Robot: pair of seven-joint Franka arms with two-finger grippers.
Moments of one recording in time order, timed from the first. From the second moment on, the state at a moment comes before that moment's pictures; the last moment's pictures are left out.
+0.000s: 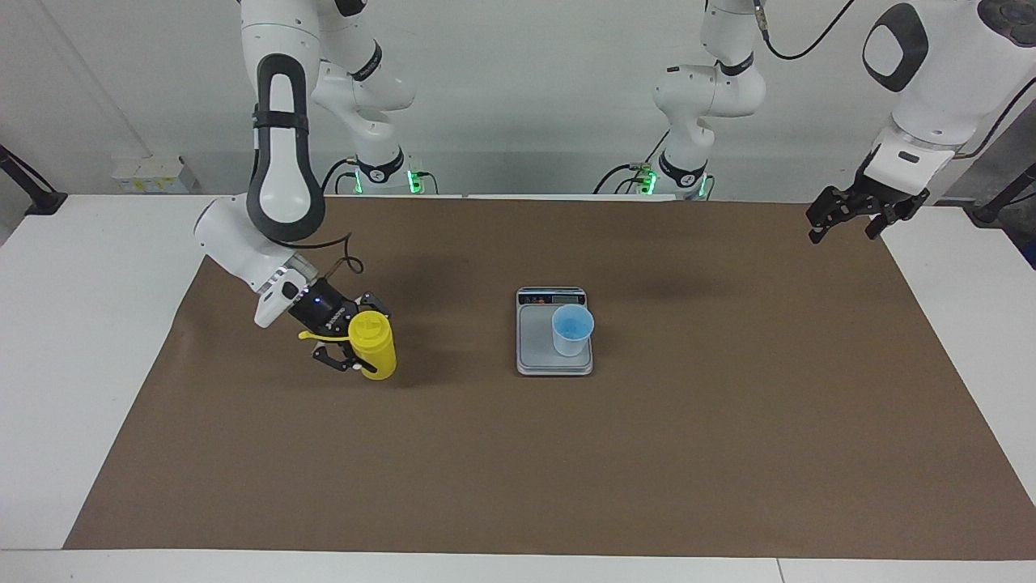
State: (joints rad) left arm -0.16 -0.08 0.18 -1.75 0.04 1.68 0.00; right arm -0.01 0.22 0.06 -2.03 1.11 2.38 -1.70
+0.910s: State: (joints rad) left arm -0.16 -0.08 0.18 -1.75 0.04 1.68 0.00; right arm 0.33 0.28 0.07 -1.89 0.12 2.59 -0.82
